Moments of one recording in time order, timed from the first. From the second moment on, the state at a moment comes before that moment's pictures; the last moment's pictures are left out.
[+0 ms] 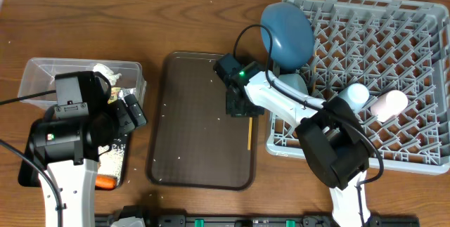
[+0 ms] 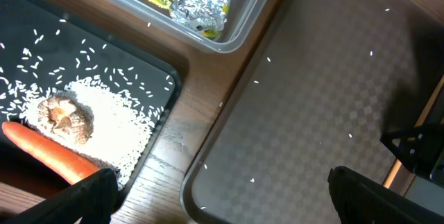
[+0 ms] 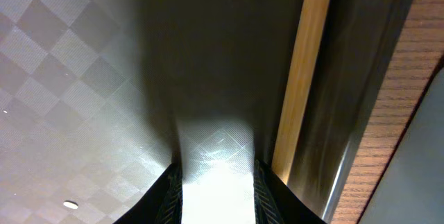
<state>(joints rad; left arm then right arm) 0.15 1.07 1.14 -1.20 0.05 -0.33 0.68 2.12 1.50 -0.89 0.02 0.71</state>
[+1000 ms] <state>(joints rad) 0.15 1.07 1.14 -1.20 0.05 -0.33 0.65 2.07 1.49 -0.87 0.05 0.68</state>
